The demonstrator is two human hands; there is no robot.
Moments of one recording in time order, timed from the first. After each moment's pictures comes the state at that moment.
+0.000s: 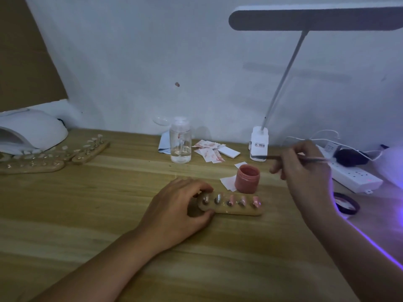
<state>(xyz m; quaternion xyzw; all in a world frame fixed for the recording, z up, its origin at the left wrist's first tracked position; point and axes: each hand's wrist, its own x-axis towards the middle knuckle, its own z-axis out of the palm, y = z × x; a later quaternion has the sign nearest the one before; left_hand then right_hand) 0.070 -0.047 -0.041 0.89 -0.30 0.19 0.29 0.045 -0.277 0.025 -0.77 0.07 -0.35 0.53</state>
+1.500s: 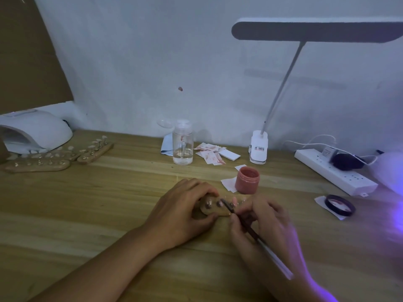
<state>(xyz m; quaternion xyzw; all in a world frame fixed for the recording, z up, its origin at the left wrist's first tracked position) 0.066 -0.048 -0.039 0.88 -0.33 0.18 0.28 -0.019 -0.226 -0.024 -0.86 -0.15 -0.38 0.29</state>
